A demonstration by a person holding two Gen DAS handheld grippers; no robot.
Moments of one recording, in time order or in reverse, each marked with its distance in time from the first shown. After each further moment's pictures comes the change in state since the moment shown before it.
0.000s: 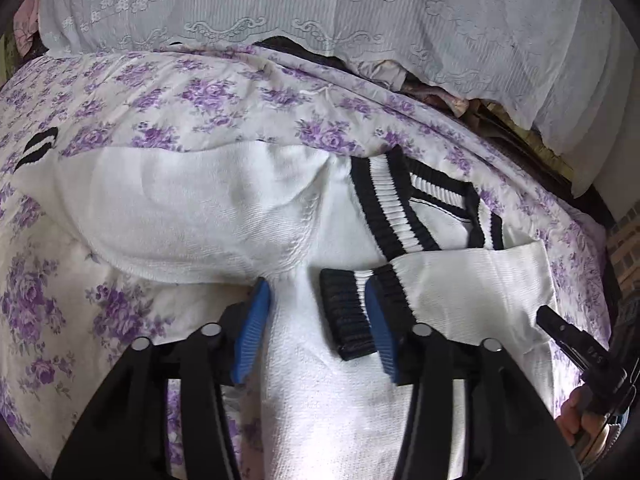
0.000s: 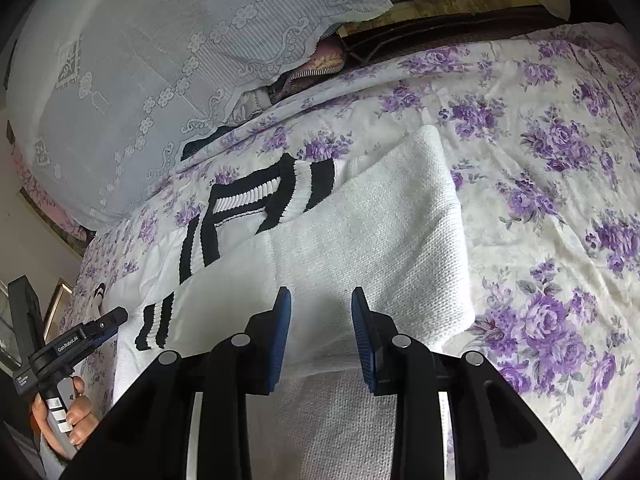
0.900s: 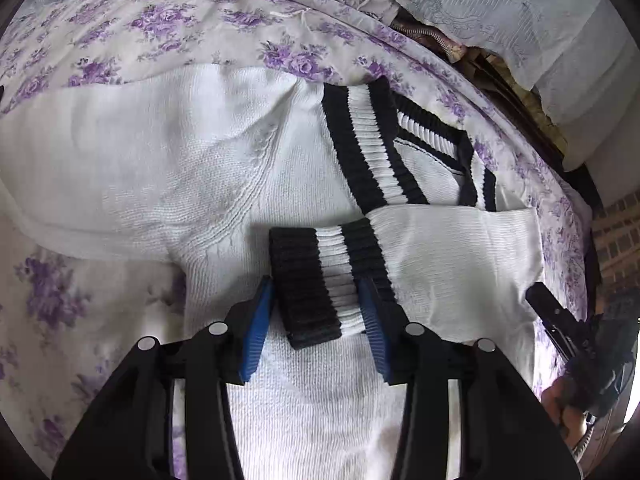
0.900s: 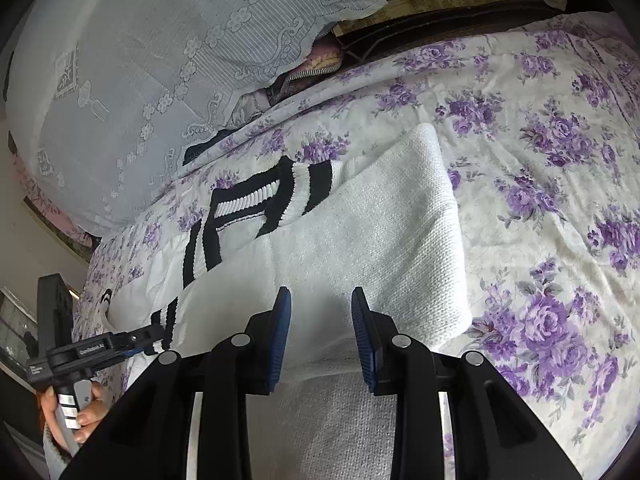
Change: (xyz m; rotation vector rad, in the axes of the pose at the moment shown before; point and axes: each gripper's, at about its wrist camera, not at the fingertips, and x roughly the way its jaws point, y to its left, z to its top) left arm 0.046 -0.012 0.000 -0.028 0.224 -0.099; right arm 0.000 -0.007 0.004 0.036 0.001 0.024
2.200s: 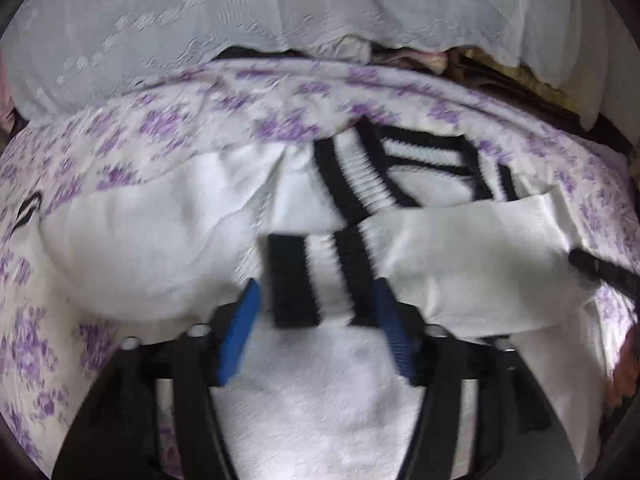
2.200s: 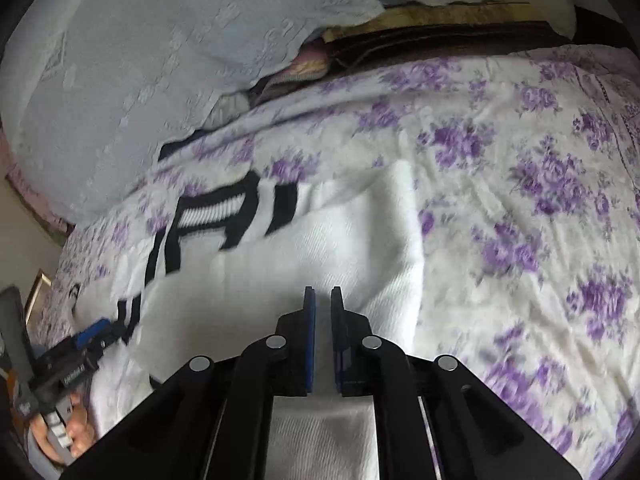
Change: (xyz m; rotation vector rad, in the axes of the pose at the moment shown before) left arm -0.005 -0.031 -0.015 0.221 -0.202 0.266; right arm 0.023 -0.005 0.003 -0.132 0.079 -0.119
